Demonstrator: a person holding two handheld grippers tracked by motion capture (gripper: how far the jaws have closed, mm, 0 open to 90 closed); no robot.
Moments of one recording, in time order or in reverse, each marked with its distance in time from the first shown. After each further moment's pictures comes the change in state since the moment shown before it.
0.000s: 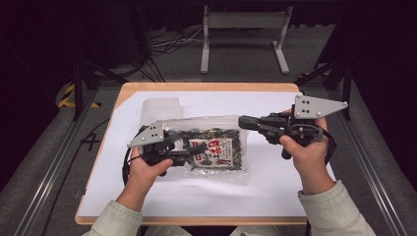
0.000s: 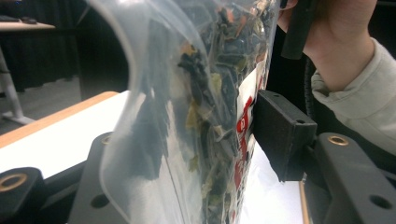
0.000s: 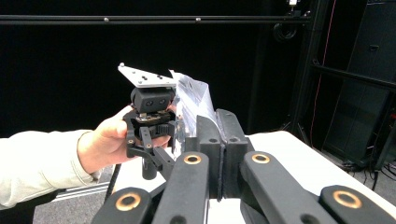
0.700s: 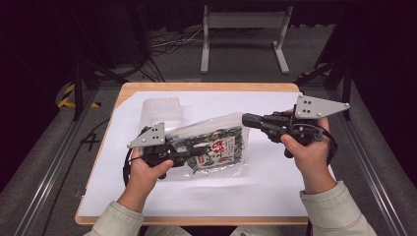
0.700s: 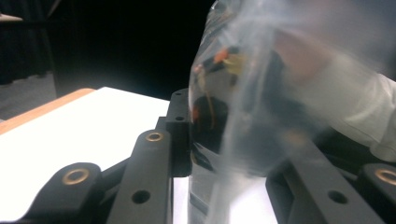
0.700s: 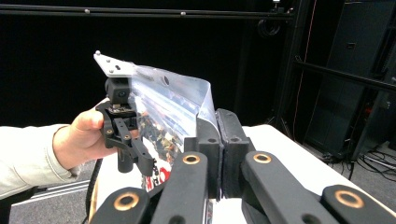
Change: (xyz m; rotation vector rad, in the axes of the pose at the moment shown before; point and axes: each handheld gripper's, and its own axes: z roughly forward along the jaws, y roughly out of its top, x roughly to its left) left arm -0.007 0.003 0.001 0.036 -0.085 0.005; right arm -0.005 -0.005 -0.005 0.017 -0.062 -0.013
